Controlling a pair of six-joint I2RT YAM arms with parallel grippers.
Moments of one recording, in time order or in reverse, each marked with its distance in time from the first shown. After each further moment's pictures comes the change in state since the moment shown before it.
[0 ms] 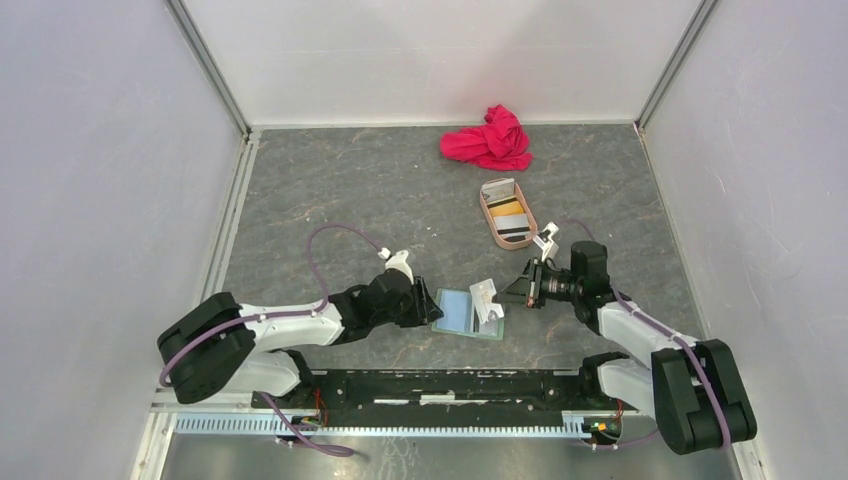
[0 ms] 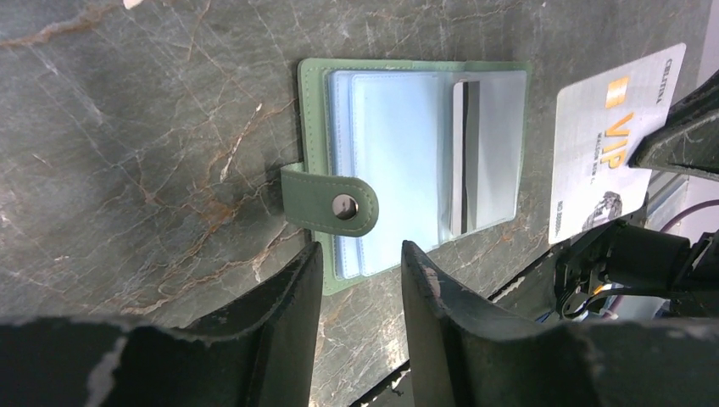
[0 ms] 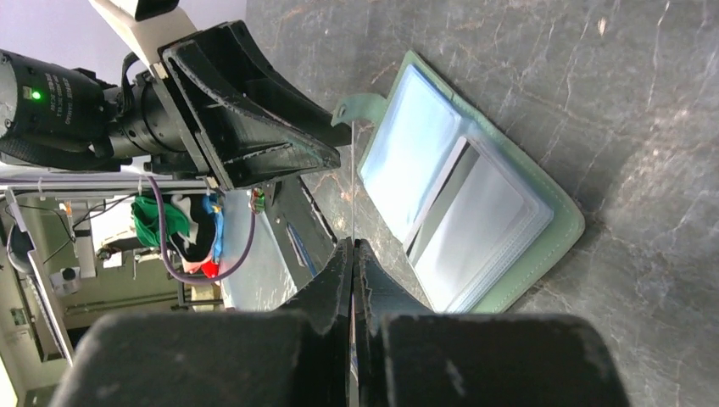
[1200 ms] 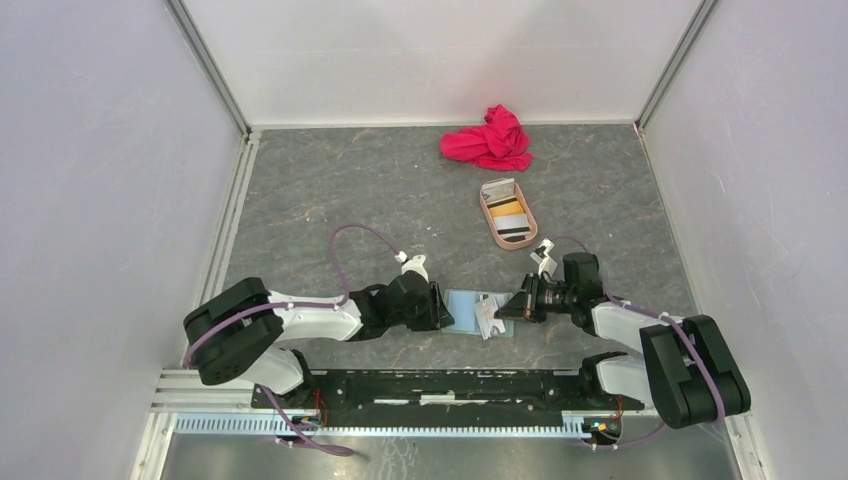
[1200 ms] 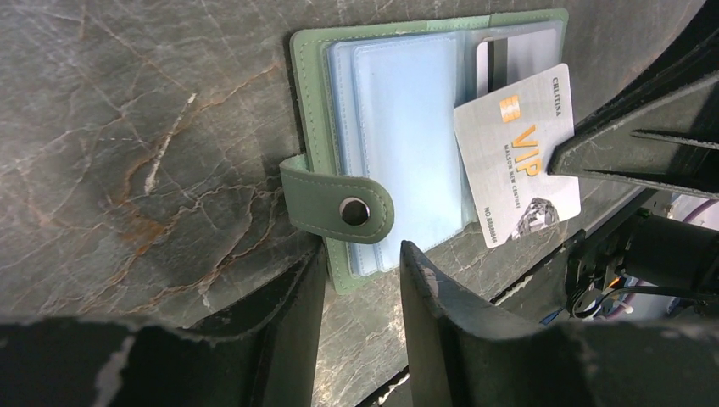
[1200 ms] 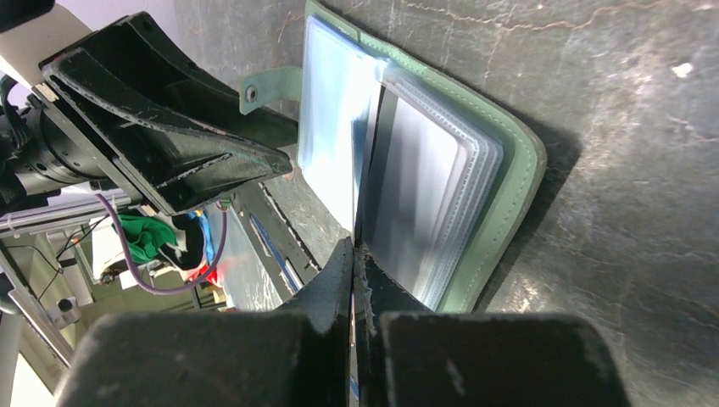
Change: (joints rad) left arm -0.062 0.153 0.077 0.004 0.006 -0.026; right arm 0.026 0.113 -0.068 -0.015 0.085 -0.017
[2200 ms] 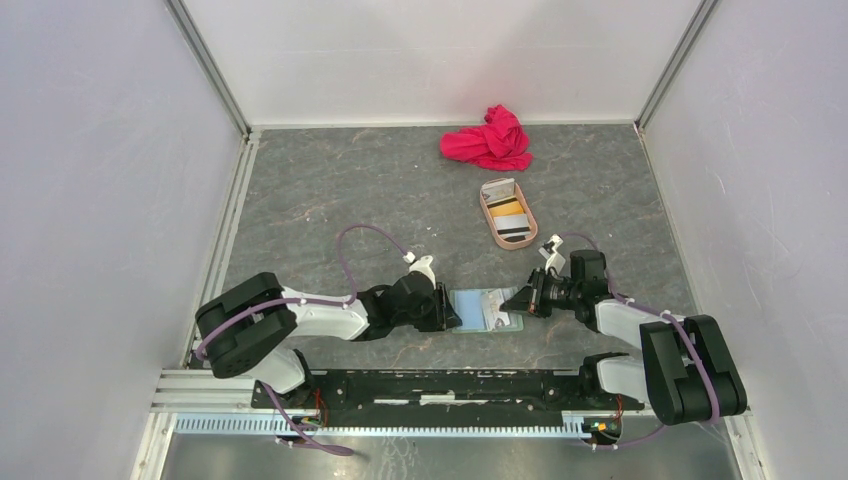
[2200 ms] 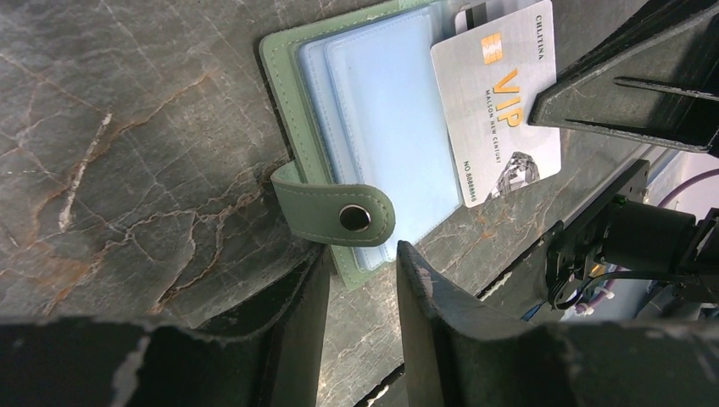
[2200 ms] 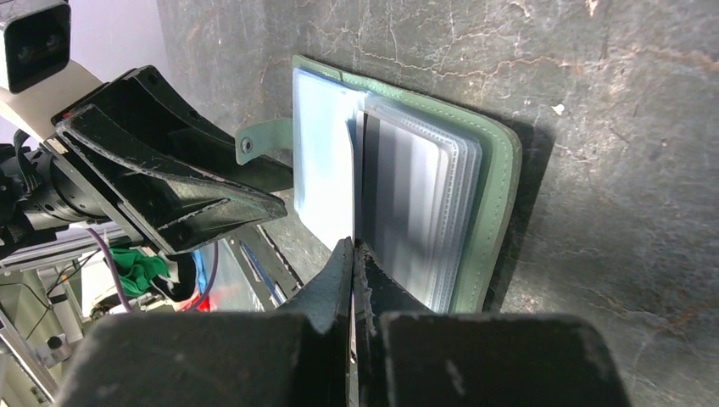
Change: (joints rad) left arm -0.014 0.069 0.010 0.102 0.049 0.000; right arm -0.078 0.009 0.019 -0.021 0.023 -0.032
